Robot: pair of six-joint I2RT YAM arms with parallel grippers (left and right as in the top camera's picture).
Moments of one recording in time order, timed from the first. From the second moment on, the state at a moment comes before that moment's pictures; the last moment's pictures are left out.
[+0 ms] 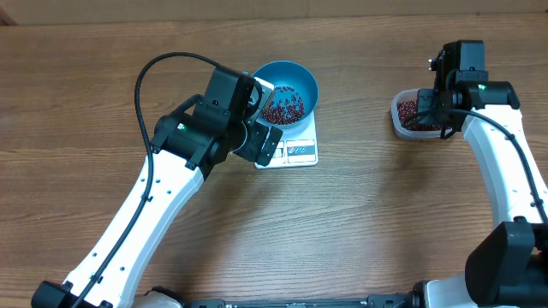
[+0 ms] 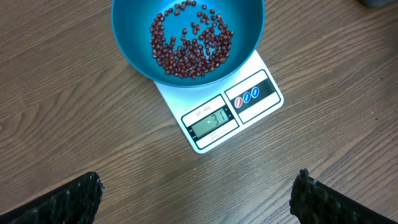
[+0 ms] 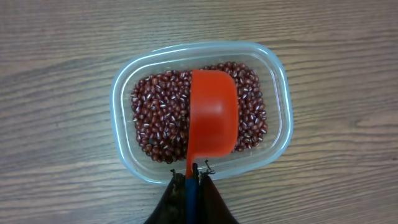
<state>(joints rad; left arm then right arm) -0.46 1.48 1.42 -0.95 0.02 0.01 -0.05 1.66 1.40 -0.87 0.16 0.02</state>
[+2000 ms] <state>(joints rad) -0.46 1.48 1.42 -0.95 0.02 0.01 -0.21 1.80 1.40 -0.89 -0.20 -0.01</state>
